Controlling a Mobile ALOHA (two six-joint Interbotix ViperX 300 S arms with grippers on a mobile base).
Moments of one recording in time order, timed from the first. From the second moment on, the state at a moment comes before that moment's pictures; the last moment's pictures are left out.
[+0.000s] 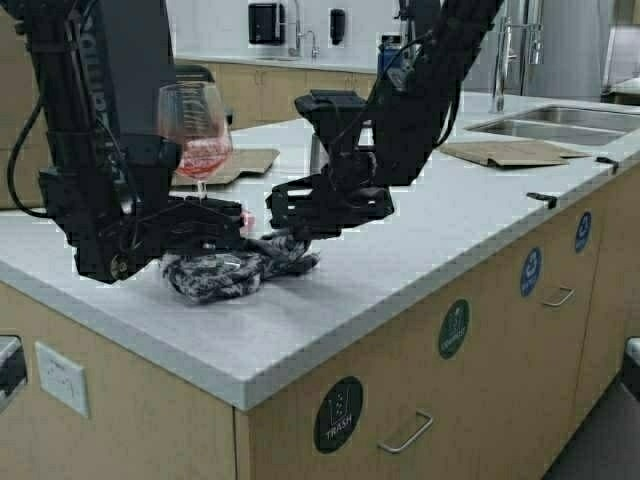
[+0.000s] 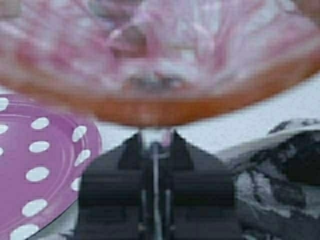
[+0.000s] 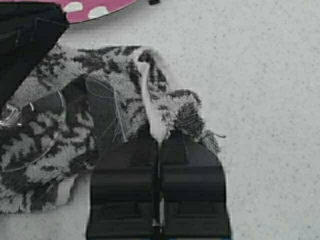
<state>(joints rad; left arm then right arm) -0.24 0.87 0.54 0.26 -1.44 -0.06 0.62 0.65 0.36 0.17 -0.47 -0.01</state>
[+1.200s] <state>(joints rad) -0.24 0.88 0.54 0.26 -1.47 -0.05 0.32 0.45 0.54 0.29 -0.62 0.16</state>
